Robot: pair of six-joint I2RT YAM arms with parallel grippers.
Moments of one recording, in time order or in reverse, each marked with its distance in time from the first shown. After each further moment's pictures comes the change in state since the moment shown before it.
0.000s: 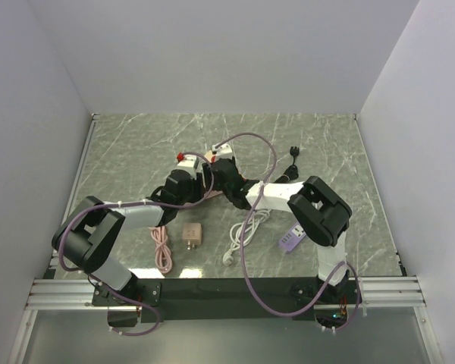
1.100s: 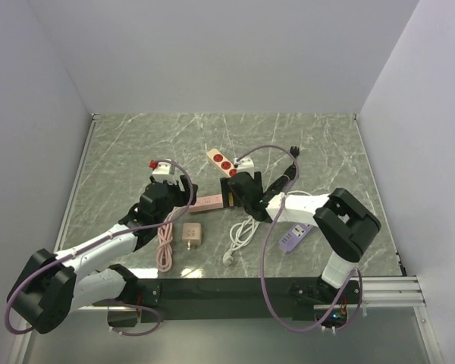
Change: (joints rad) left arm -0.014 -0.473 -0.192 -0.035 -0.073 -0.078; right arm -0.017 -0.230 -0.227 -0.126 0.048 0.089
